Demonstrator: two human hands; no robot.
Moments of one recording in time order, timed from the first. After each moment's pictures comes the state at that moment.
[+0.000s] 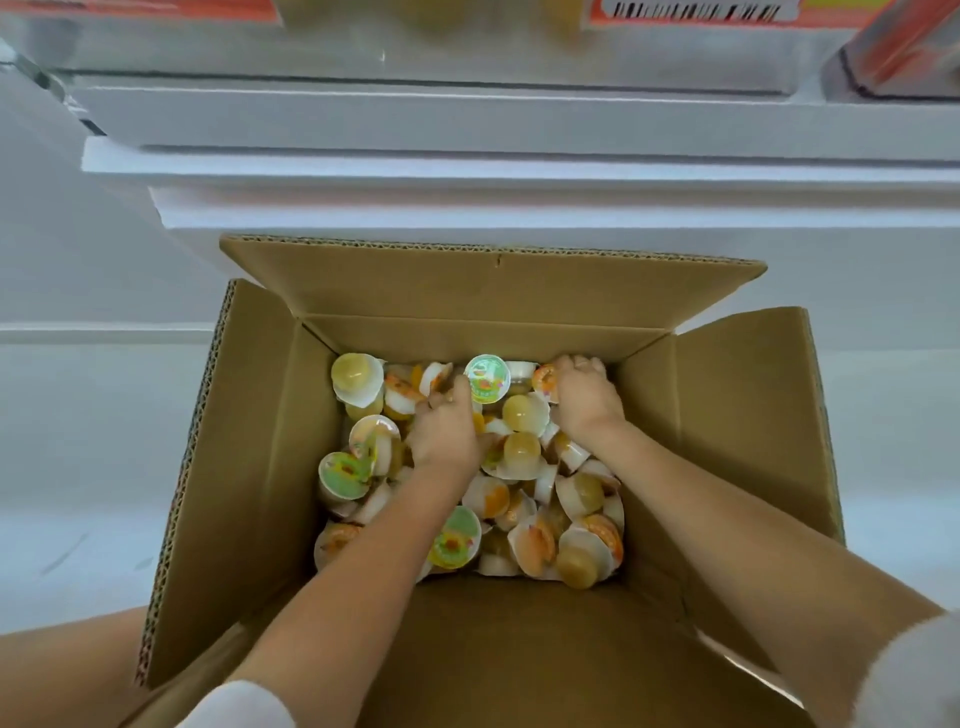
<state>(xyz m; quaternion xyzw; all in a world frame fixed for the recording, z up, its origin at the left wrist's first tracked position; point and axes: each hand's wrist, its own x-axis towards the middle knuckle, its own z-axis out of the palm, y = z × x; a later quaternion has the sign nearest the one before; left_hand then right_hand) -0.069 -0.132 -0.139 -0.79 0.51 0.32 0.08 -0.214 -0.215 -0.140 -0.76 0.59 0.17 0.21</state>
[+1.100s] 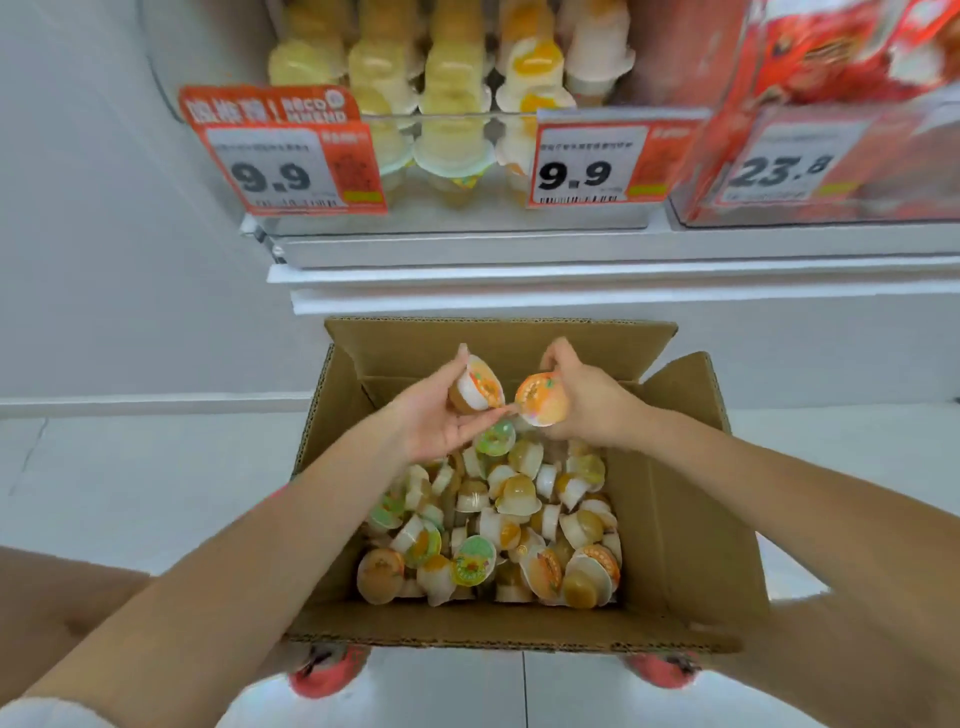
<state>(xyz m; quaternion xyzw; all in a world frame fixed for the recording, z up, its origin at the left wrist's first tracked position) -0.030 -0.139 0.036 -0.50 -0.03 0.76 -0.42 -0.217 -0.203 0.023 -0.81 0.43 -0.01 0.40</state>
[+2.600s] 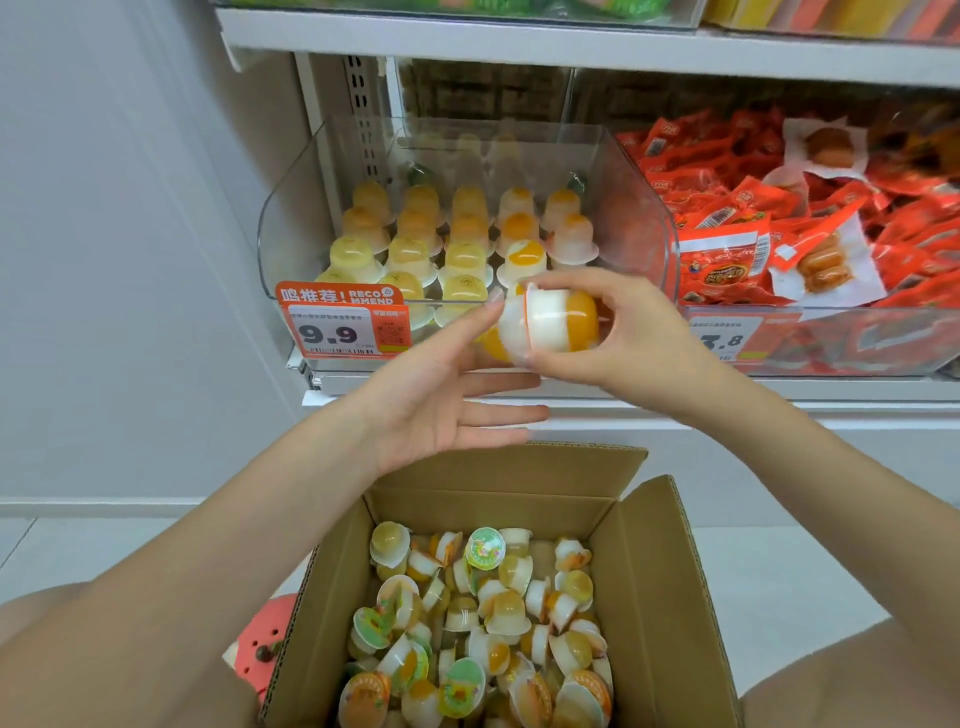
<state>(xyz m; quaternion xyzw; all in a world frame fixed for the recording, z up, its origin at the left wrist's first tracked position) -0.028 -0.140 0.227 -0.49 0.28 0.71 -0.43 -0.196 -0.208 0.242 -0.81 0.39 -0.28 0.33</state>
